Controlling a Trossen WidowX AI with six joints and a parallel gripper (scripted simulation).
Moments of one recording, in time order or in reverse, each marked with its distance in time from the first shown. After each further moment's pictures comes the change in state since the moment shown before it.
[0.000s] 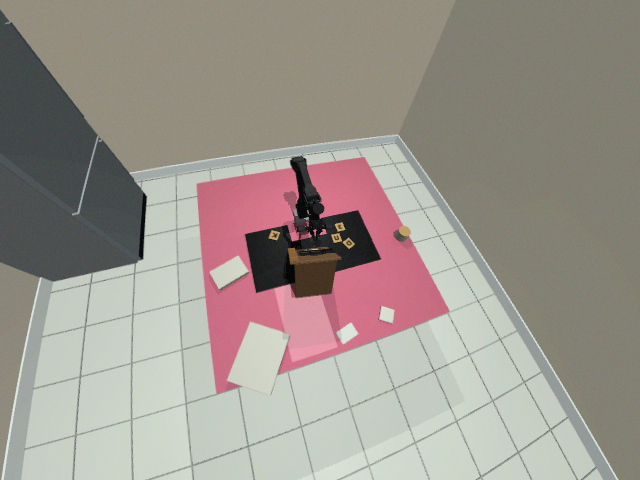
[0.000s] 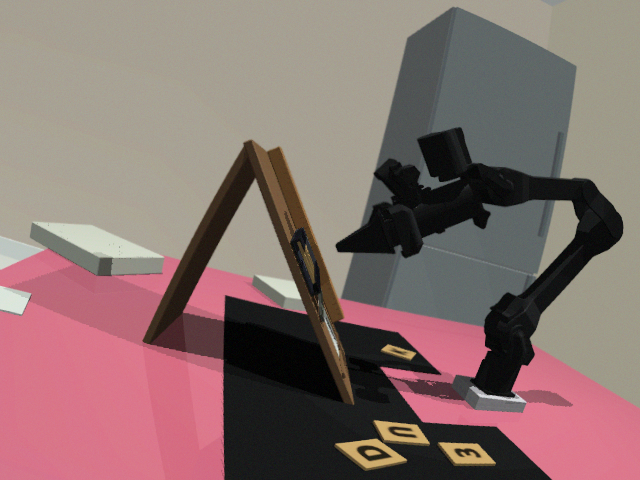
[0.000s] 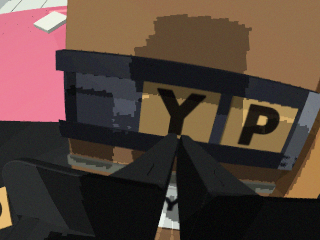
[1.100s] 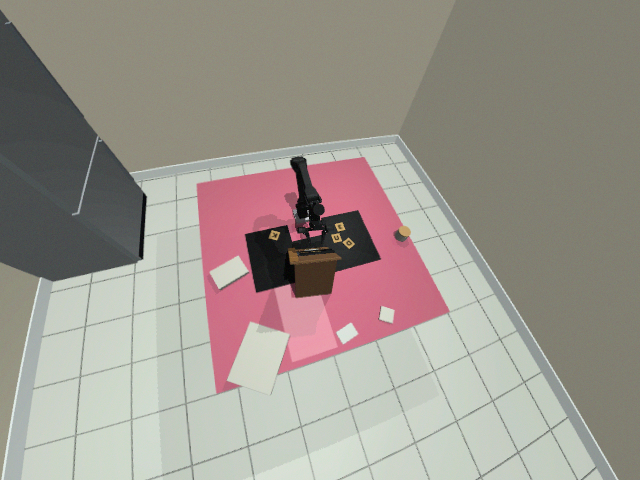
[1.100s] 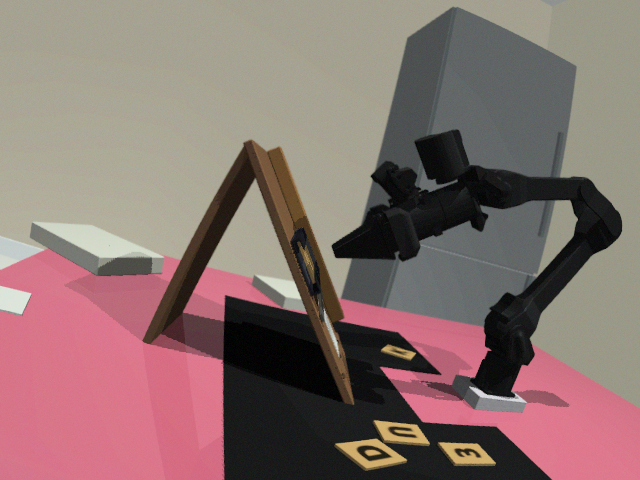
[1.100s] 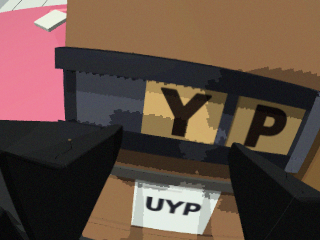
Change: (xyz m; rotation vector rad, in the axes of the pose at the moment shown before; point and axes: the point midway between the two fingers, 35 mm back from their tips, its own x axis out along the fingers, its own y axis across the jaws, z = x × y) arm 0.005 0.002 -0.002 -0.004 0.001 0.004
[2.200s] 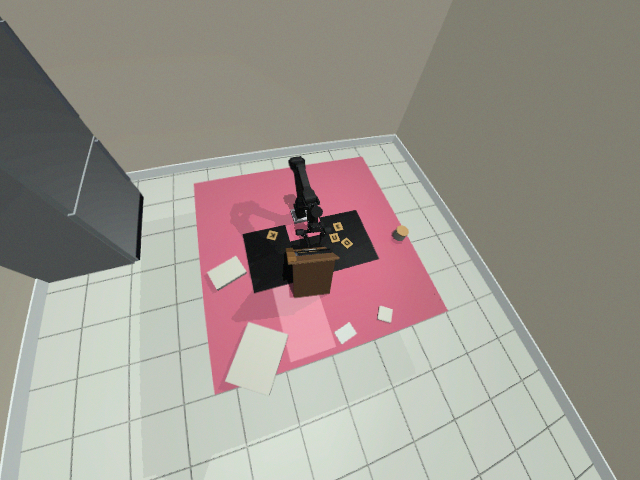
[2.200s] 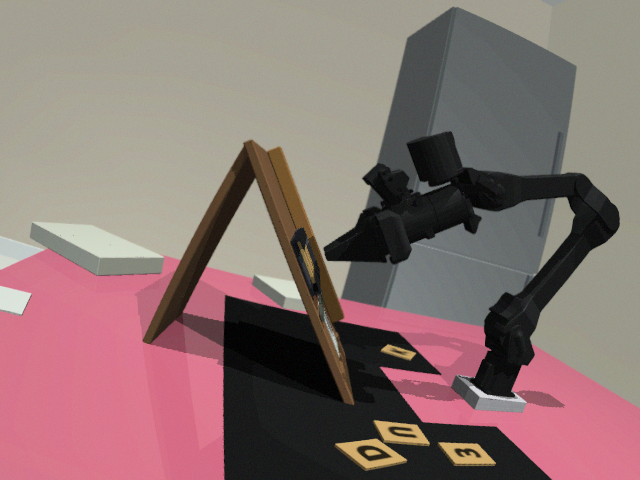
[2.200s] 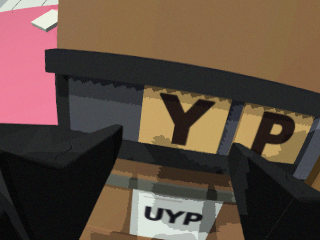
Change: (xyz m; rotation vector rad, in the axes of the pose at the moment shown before) arm 0.012 0.000 0.001 0.000 -0.001 0.000
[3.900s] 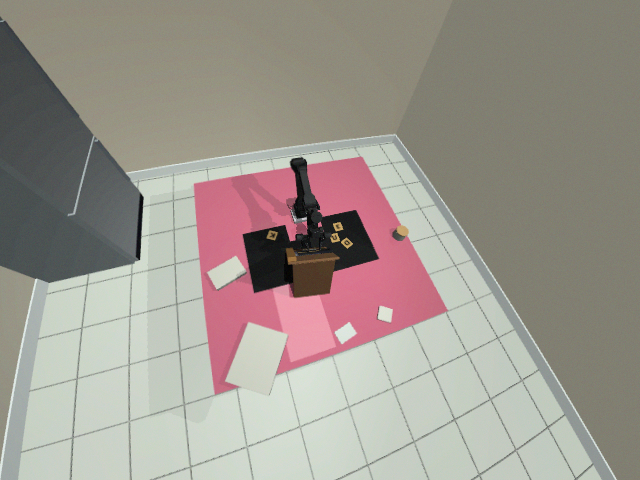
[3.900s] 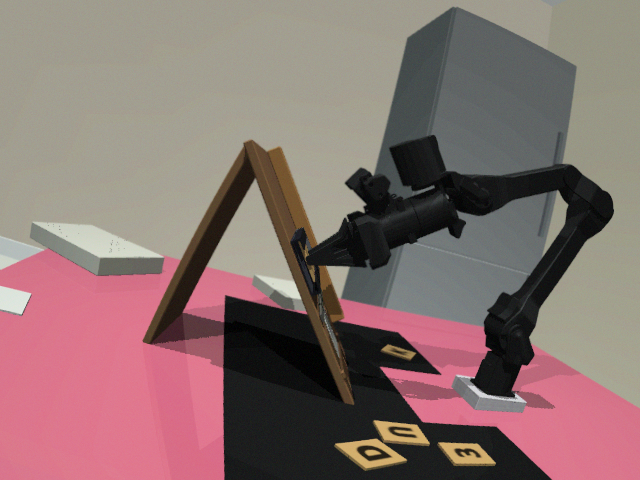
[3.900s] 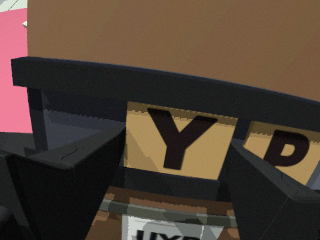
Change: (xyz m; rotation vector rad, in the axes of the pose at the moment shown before) arm 0.025 -0.004 0.003 0.005 -0.003 -0.007
